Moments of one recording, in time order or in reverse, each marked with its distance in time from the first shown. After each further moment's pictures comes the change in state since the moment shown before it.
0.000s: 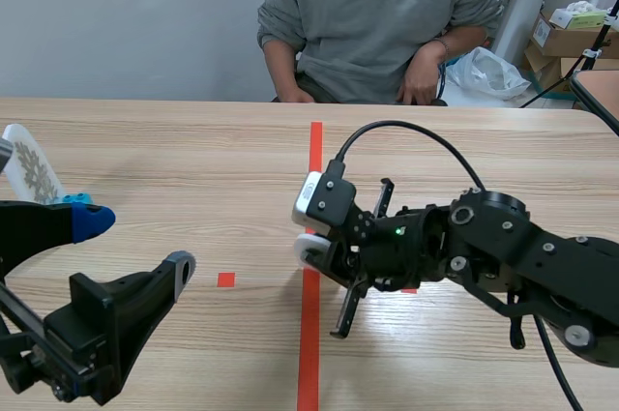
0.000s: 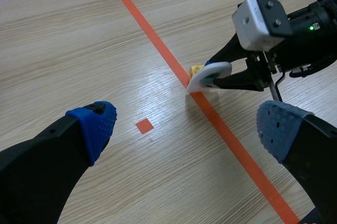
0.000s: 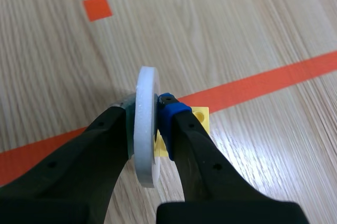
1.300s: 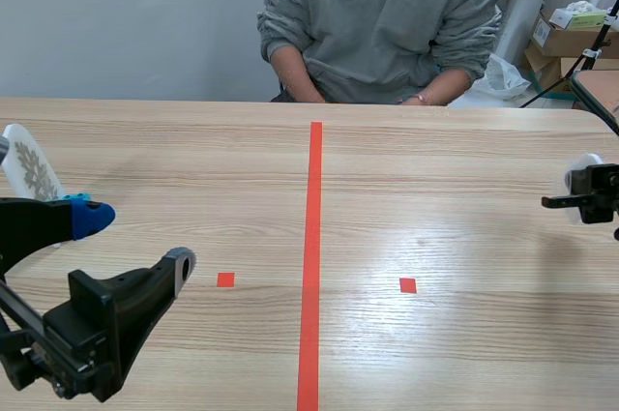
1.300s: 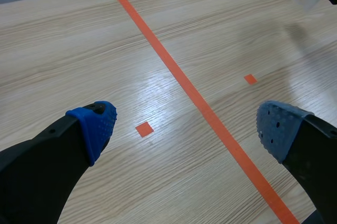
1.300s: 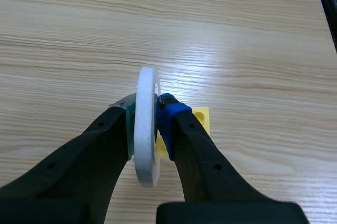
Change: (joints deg) left arm 0.0 0.0 0.0 0.0 0.0 0.0 -0.8; right arm -5.1 7.7 45.1 -11.7 21.3 -11.5 -6.1
